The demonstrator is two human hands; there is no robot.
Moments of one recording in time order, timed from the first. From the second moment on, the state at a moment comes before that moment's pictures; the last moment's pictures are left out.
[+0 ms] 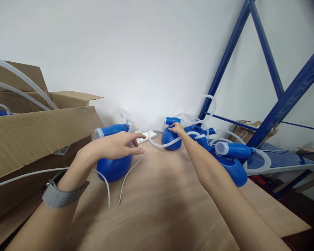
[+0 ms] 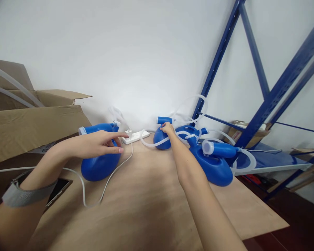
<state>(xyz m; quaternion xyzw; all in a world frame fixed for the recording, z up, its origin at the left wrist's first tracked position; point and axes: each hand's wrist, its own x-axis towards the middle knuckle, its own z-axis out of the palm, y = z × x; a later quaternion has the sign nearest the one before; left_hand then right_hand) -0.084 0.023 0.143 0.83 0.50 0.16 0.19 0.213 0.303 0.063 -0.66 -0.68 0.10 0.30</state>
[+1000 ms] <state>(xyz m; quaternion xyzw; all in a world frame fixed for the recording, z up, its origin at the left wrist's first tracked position) -0.069 0.044 0.112 0.84 0.50 0.06 0.18 0.289 0.083 0.084 -0.45 -0.89 -0.05 0.11</state>
